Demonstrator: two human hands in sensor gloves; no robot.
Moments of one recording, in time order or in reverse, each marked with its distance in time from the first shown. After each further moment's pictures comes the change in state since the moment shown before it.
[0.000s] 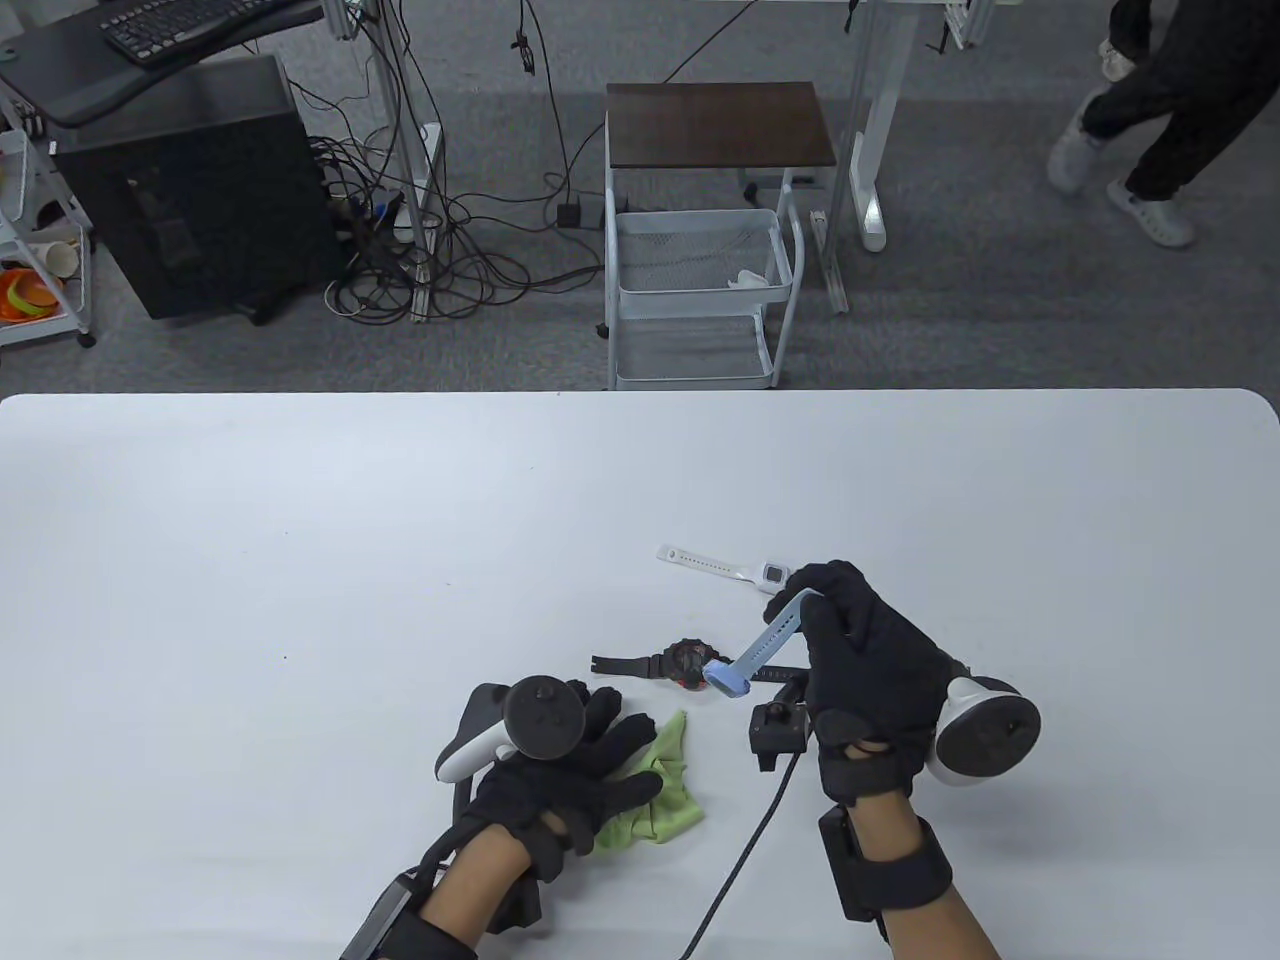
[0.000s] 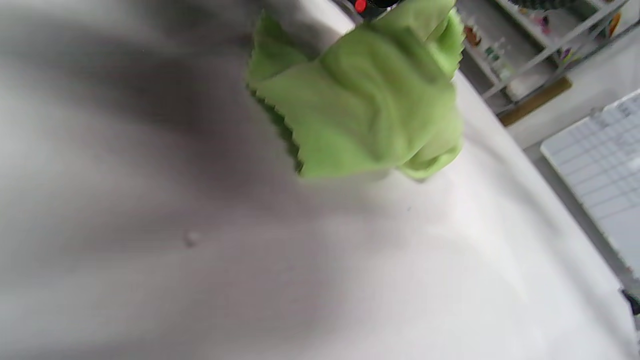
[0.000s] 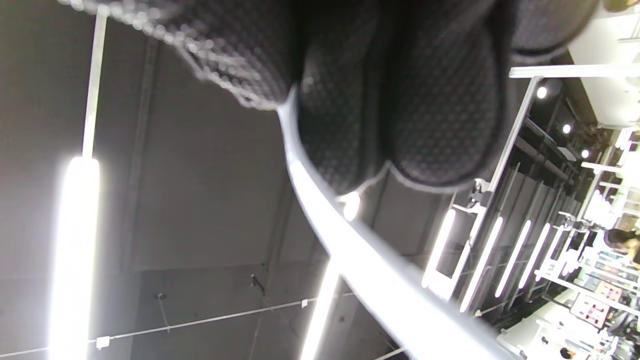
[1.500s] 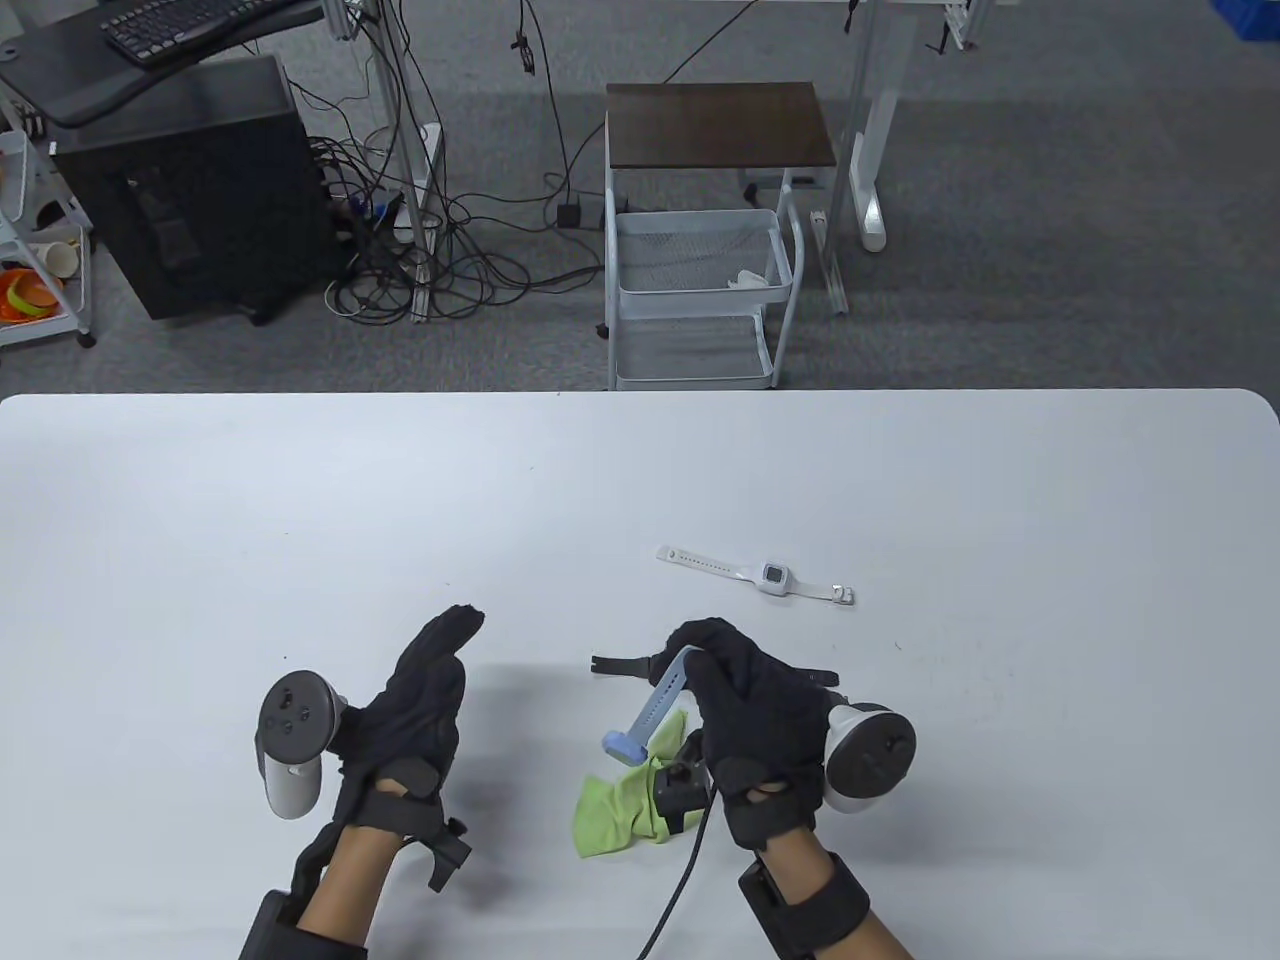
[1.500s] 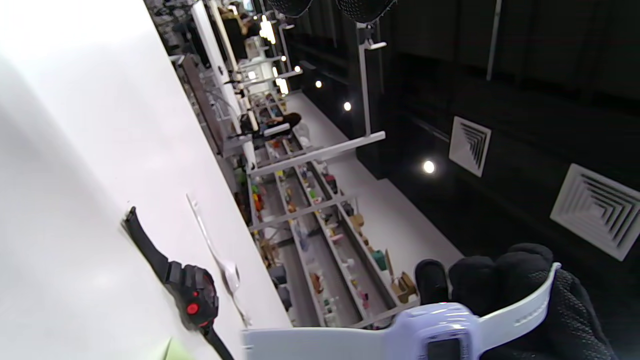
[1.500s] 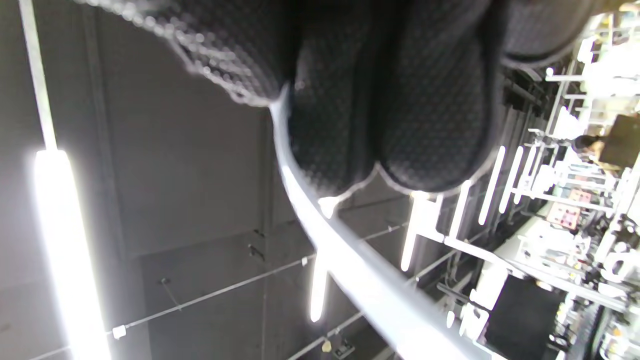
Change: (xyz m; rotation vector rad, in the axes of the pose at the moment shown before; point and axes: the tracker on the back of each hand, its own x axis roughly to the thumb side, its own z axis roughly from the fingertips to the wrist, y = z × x) left_hand -0.054 0.074 0.097 0.646 -0.372 0.540; right_hand -0.013 0.074 0.057 0.156 0.131 -0.133
